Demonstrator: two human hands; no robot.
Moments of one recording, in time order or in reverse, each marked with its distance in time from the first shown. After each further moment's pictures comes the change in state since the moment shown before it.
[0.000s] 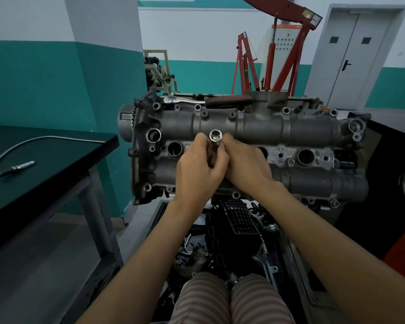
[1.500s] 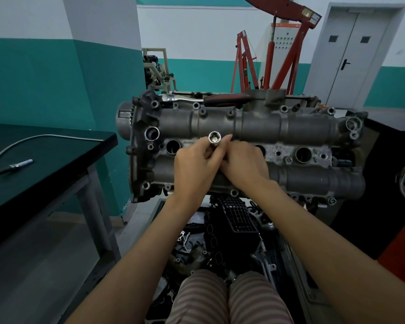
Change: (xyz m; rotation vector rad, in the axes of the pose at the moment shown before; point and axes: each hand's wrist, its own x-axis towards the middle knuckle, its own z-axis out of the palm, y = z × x) left_hand 0.007 0.001 0.002 0.029 0.042 0.008; right_hand -0.001 0.000 0.005 -0.068 0.064 0.035
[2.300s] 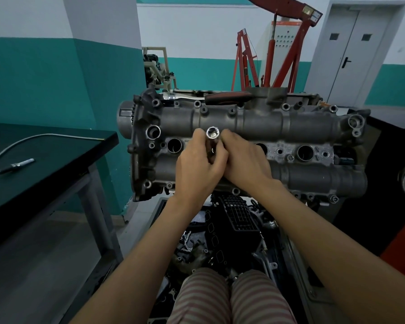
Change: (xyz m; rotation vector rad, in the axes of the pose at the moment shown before) left_hand -0.006 -0.002 -0.002 -0.013 -0.054 -0.023; right_hand -0.001 -0.002 -0.002 0.081 0.007 -0.015
